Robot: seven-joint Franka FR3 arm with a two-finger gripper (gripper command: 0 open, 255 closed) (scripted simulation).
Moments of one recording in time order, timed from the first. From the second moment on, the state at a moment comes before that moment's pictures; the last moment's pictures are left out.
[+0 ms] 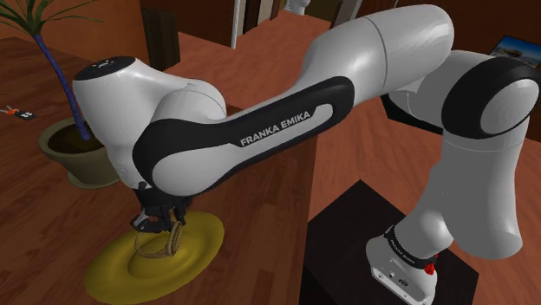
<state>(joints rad) 0.57 0.58 0.43 -1.51 -0.18 1.87 0.75</state>
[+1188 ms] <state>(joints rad) 0.57 0.60 0.42 -1.52 -0.19 1.90 0.75</state>
